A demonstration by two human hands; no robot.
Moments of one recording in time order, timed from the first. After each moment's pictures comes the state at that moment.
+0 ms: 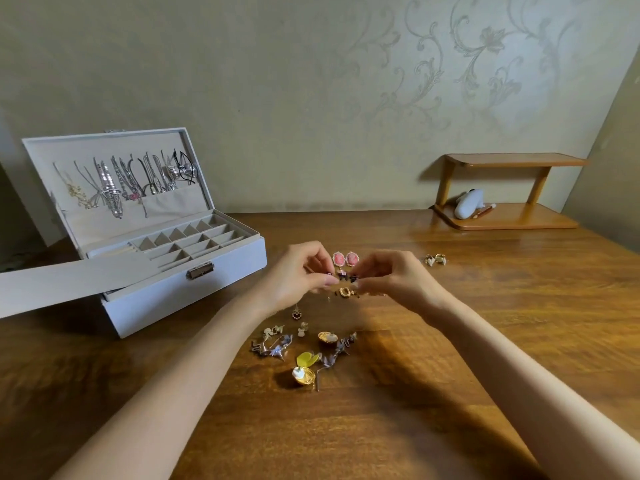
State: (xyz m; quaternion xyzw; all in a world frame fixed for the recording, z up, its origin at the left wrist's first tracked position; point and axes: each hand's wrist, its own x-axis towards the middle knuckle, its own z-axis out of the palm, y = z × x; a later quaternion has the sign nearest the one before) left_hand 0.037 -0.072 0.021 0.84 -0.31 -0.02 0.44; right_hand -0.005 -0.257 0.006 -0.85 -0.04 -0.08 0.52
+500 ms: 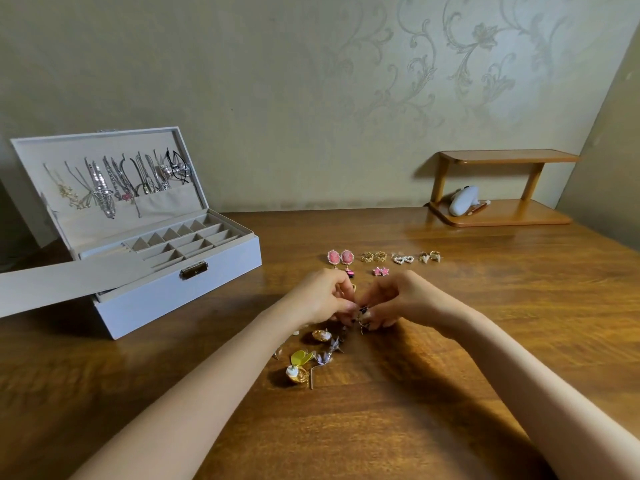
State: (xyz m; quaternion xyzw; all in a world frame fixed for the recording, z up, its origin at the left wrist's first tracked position) left_hand 0.039 -0.113 -0.006 0.89 -0.29 -0.12 0.34; right_hand -0.020 -0.277 -0.004 -0.88 -0.02 0.06 0.47
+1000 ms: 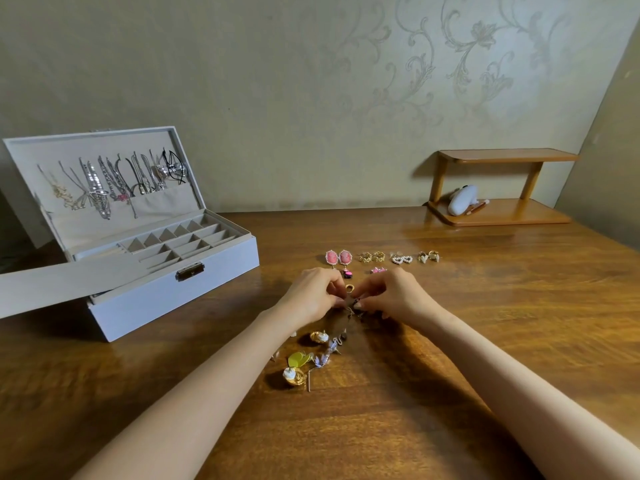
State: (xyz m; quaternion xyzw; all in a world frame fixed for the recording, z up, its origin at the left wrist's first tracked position) left_hand 0.053 -0.117 -0.019 0.92 -0.27 -0.03 0.28; right_hand 0.001 -0.269 -0.018 -0.92 0.02 -0.04 0.38
